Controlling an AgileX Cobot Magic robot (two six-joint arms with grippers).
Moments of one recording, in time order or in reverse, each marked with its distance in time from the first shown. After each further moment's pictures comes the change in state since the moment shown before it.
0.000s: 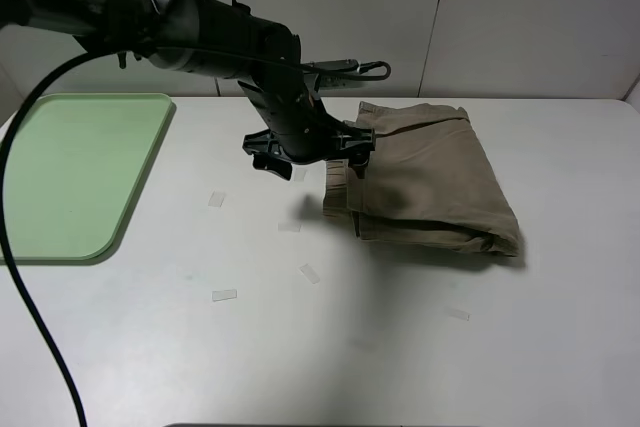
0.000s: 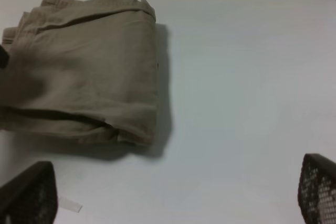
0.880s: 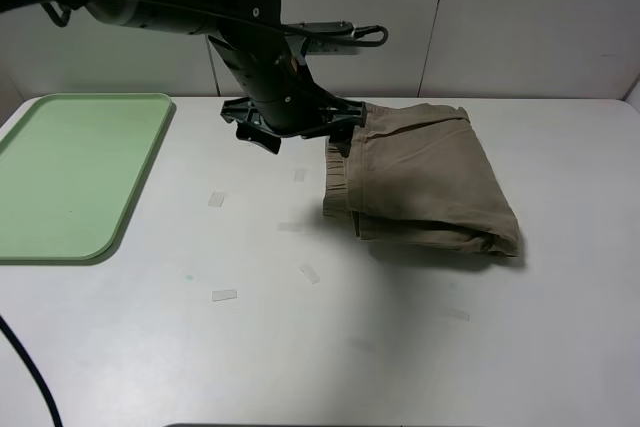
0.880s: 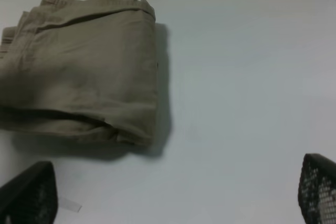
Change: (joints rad) left arm -0.011 -0.157 0.045 0.084 0.092 0.005; right arm 0.000 0.002 0.000 0.000 0.000 0.000
